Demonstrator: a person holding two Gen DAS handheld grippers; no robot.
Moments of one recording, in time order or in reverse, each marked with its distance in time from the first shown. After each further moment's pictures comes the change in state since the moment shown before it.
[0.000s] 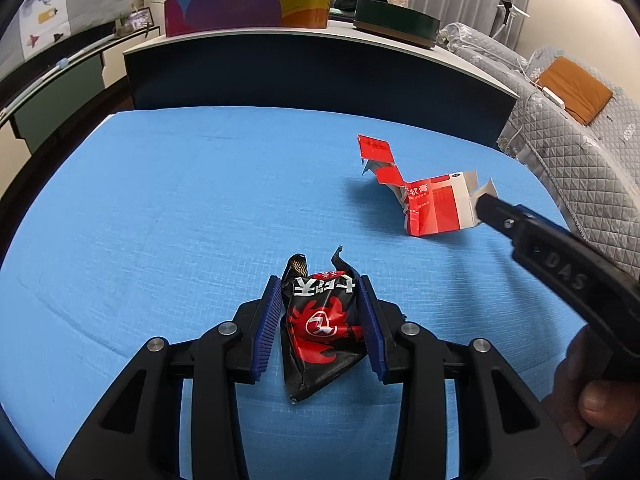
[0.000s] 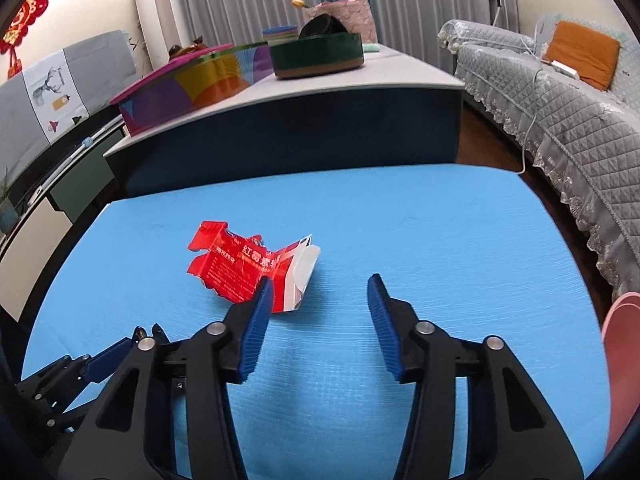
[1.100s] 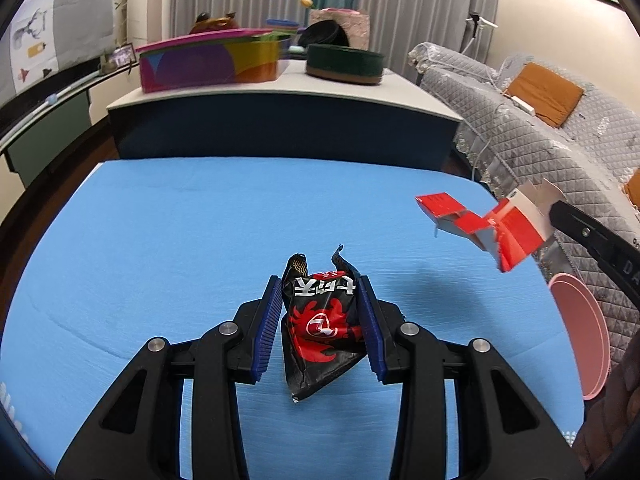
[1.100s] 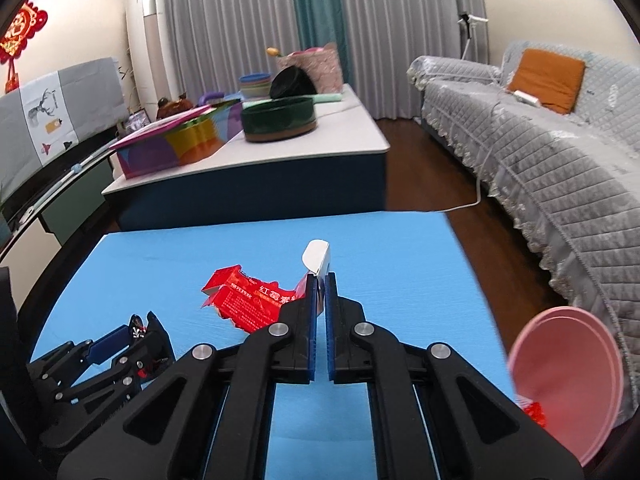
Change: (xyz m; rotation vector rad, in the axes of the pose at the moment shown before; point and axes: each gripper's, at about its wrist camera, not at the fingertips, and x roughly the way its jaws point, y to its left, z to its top) left arm -0.049 -0.048 0.004 0.071 -0.114 -0.049; right arm -0.109 -0.046 0.006 0.007 -0.148 -0.103
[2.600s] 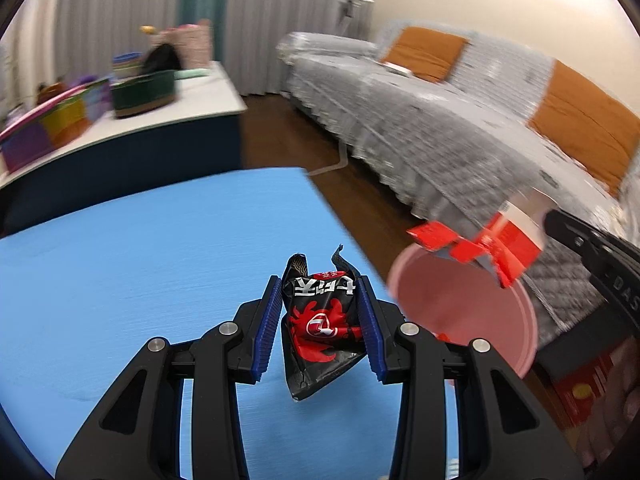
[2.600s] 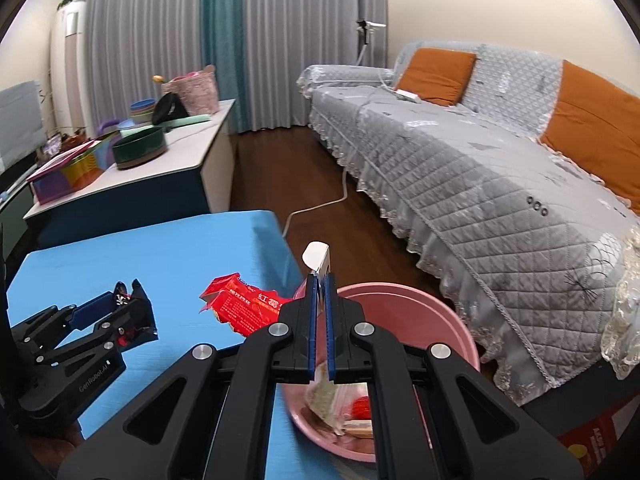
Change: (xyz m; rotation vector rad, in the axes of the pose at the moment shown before) left arm -0.009 -0.187 -0.012 0.268 0.010 -0.313; right arm -0.099 -0.164 -0.030 0.101 -0.025 -0.330
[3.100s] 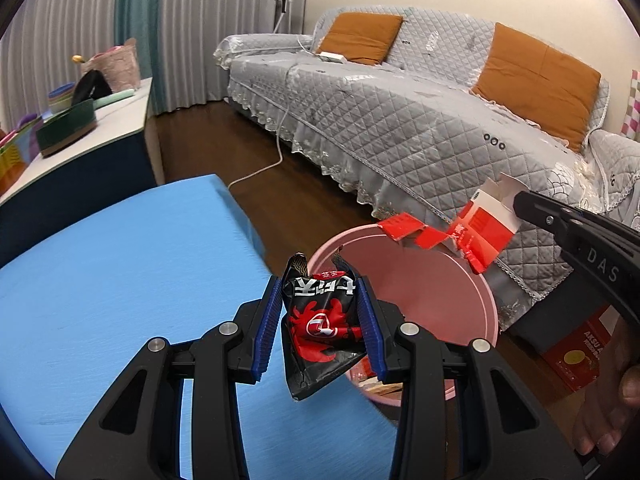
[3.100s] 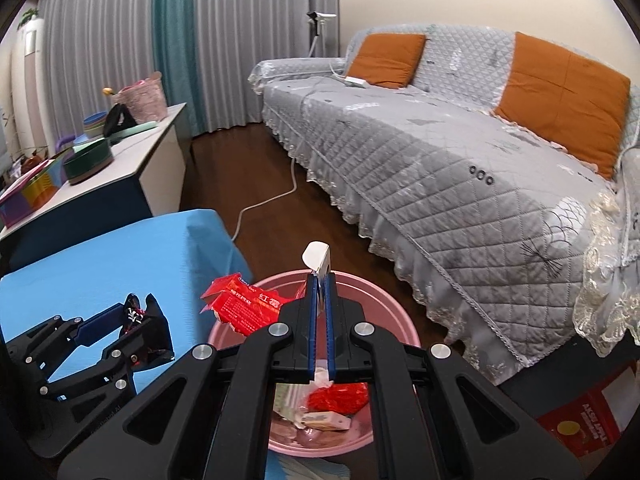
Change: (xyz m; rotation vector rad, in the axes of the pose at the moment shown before) left arm 0.018 -0.076 -0.004 0.139 0.012 -0.111; right arm 0.002 -0.068 -0.014 0.095 0.027 -0.113
